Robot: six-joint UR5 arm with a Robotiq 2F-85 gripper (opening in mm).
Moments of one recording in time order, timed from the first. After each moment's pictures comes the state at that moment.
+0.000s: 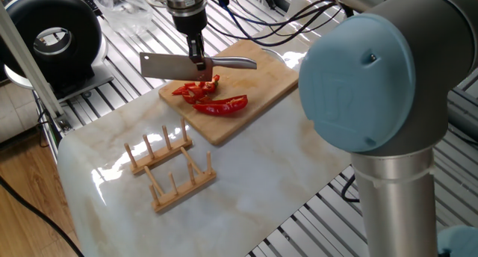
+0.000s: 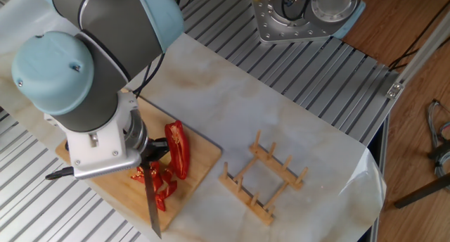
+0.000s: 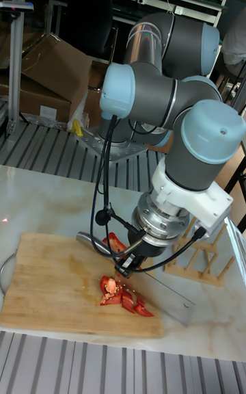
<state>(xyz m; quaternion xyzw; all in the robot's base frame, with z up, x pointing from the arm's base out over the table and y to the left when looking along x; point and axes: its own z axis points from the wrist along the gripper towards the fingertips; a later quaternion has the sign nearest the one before) 0.669 0.049 0.092 0.45 -0.89 -0.01 0.07</state>
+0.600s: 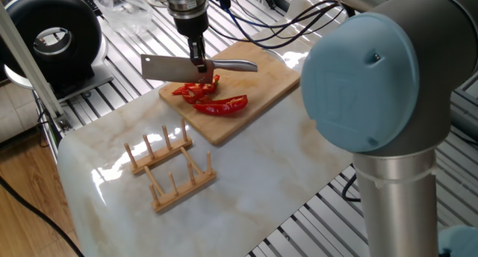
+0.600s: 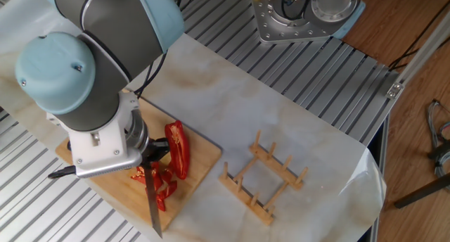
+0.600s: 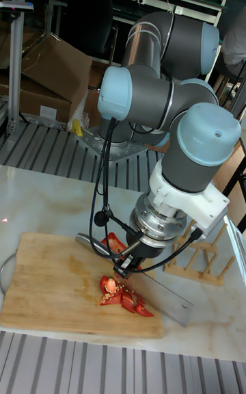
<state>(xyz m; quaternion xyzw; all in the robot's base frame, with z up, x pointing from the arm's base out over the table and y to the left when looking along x) 0.669 0.045 0.085 0.45 -0.89 0.00 0.06</state>
